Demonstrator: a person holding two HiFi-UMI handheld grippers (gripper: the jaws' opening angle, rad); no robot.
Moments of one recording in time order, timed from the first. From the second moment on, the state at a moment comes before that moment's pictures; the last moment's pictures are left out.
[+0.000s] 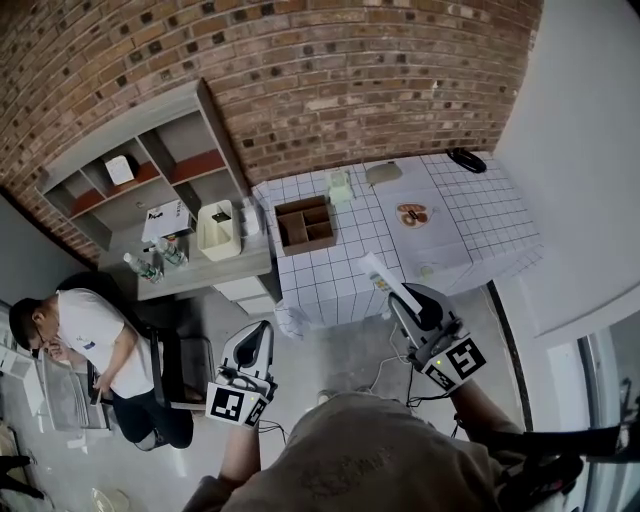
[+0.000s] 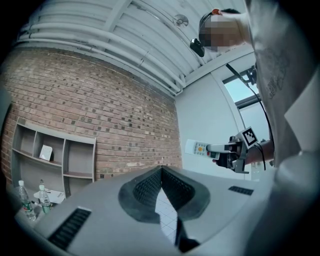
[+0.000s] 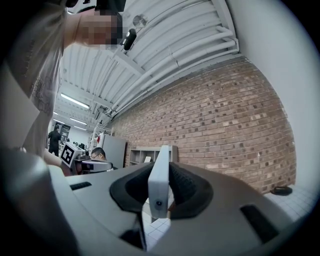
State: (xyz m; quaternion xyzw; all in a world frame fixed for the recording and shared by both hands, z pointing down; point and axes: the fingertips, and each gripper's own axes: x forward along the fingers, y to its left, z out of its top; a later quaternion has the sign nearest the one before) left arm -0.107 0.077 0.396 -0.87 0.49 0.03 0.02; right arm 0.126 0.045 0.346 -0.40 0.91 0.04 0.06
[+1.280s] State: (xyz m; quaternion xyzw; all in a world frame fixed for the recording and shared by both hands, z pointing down) left arm -0.129 0.071 0.405 -0.87 0.49 0.02 0.00; right arm 0.099 0.036 0.370 -0.39 0.92 0.04 0.01
